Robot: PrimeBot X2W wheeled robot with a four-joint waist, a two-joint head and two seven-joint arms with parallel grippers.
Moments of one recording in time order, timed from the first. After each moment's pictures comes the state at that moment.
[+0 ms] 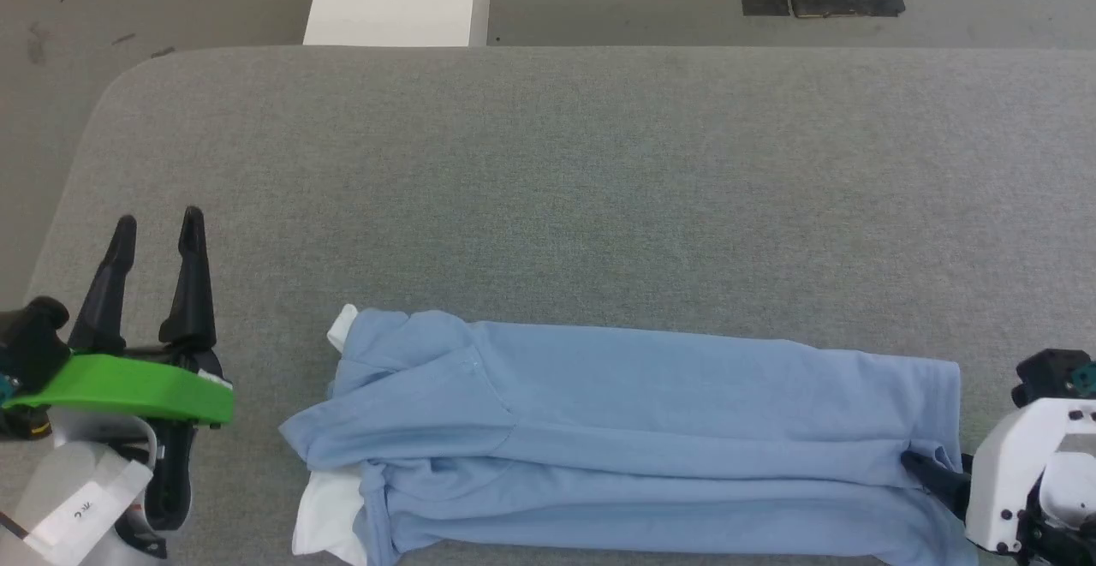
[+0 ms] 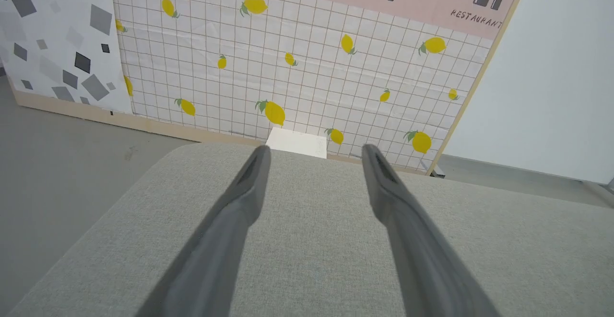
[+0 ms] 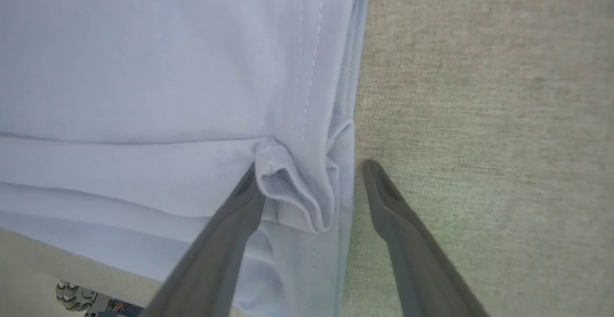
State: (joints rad) left arm -0.20 0.44 -0.10 0.10 -0.66 -0.04 -0.25; right arm -0.02 -0.31 -0.10 0.09 0.52 0.13 0.87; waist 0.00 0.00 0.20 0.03
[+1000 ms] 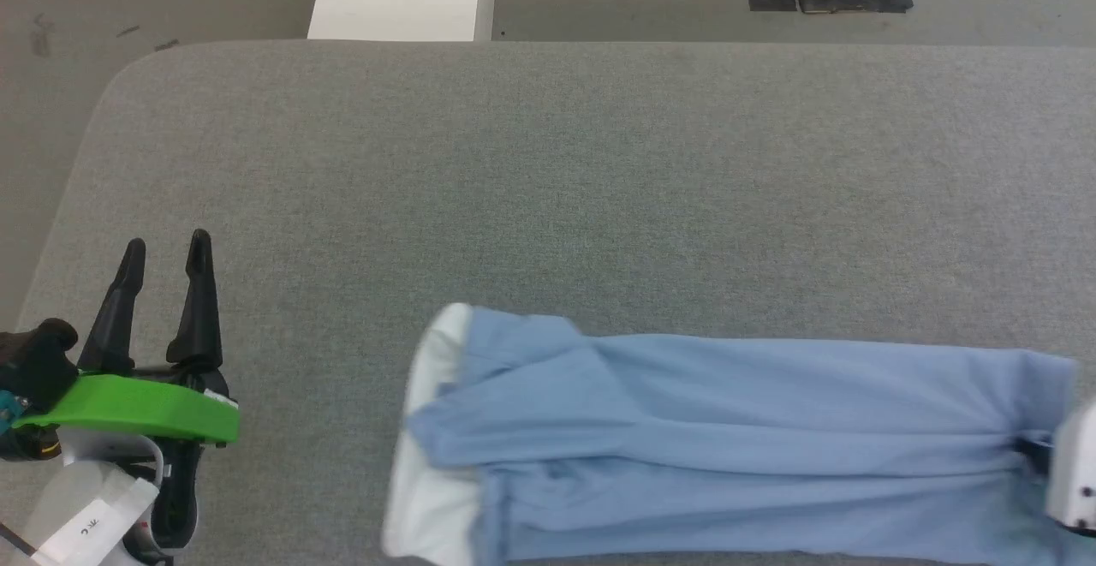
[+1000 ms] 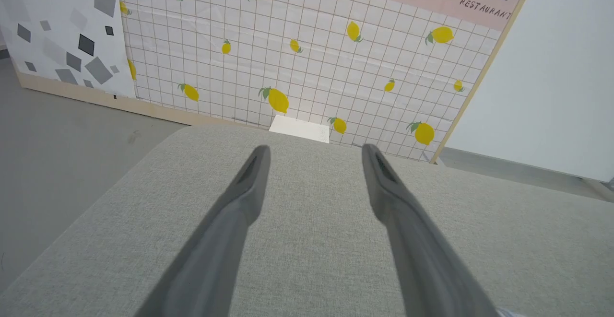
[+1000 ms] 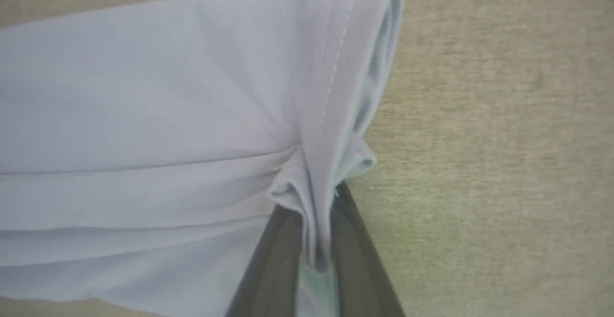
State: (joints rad) left arm -0.17 0.40 -0.07 0.12 -0.64 -0.07 -0.26; right arm -0.08 -0.34 -0.25 0.17 0.42 0.14 0.89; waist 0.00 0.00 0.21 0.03
